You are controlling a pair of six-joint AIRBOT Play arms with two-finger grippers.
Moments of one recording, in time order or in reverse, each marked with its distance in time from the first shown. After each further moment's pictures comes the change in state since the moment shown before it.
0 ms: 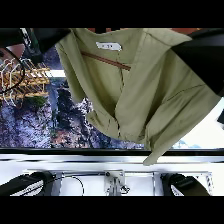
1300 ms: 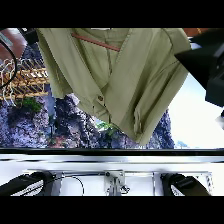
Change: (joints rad) left arm 0.018 0.011 -0.001 -0.008 0.230 -0.018; right arm 0.000 -0.035 0.000 -0.279 0.089 -0.008
